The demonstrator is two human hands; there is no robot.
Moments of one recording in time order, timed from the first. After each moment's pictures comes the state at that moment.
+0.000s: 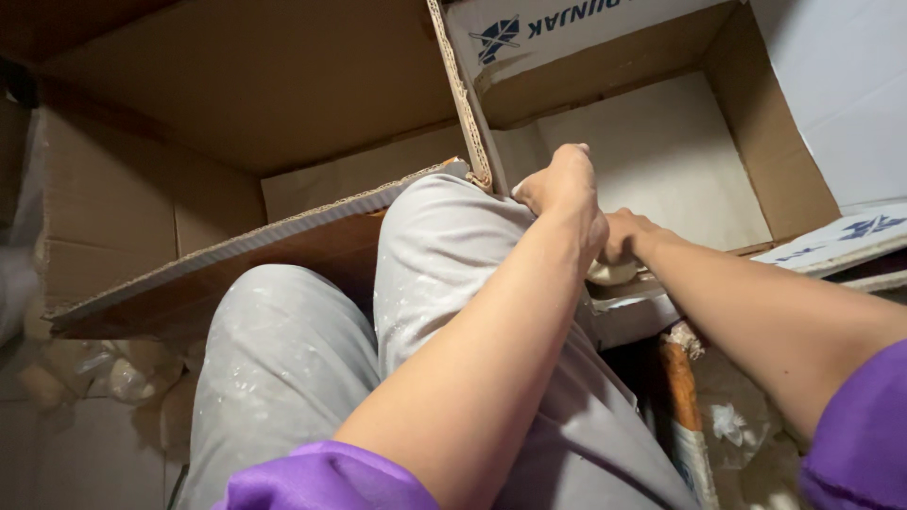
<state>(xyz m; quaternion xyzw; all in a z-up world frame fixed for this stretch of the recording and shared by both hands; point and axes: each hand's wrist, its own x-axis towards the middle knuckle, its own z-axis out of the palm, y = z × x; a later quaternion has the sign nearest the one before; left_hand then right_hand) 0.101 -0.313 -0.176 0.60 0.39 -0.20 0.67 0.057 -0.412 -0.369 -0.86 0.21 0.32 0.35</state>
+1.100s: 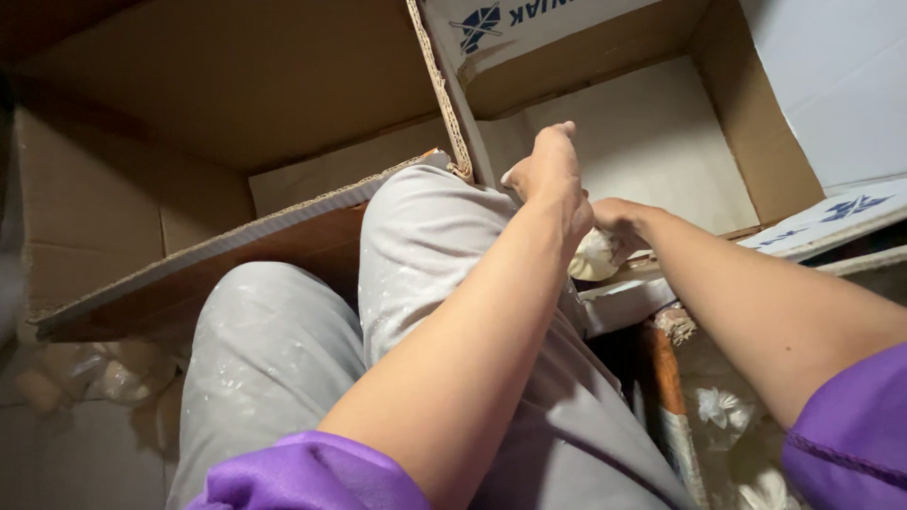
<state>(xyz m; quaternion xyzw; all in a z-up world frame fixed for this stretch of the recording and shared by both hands) 0.101 -0.313 -0.169 0.61 0.39 -0.25 0.65 0.060 -0.439 -0.401 -0.69 0.32 0.42 0.51</state>
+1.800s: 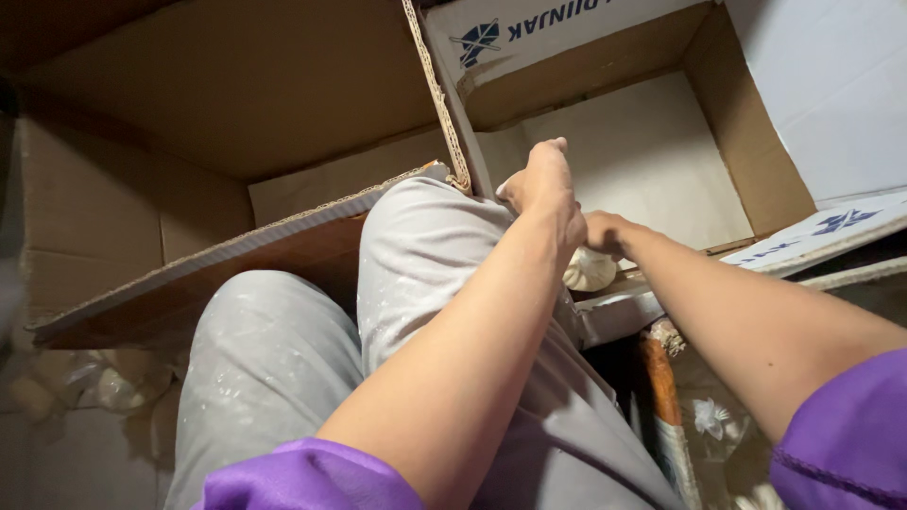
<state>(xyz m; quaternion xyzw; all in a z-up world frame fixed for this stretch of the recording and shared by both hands) 0.104 -0.312 -0.172 0.61 0.40 -0.24 0.63 0.064 -0.439 -0.460 -0.82 0.16 0.31 0.45</state>
